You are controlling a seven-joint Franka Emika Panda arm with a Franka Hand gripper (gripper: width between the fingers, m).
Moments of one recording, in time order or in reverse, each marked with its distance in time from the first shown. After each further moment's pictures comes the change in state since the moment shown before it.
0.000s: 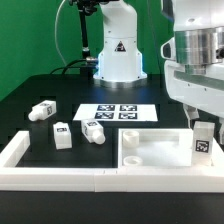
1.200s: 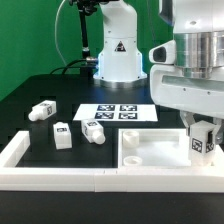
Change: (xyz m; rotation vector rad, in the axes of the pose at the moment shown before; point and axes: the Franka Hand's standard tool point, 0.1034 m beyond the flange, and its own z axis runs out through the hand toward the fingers) arm 0.009 0.000 0.003 -0.024 0.030 -0.123
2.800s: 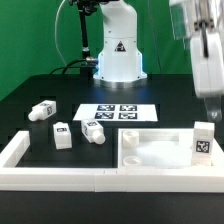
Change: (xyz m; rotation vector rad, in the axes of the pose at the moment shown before) arm -0.004 -0.020 -0.056 0.111 -0.100 0.791
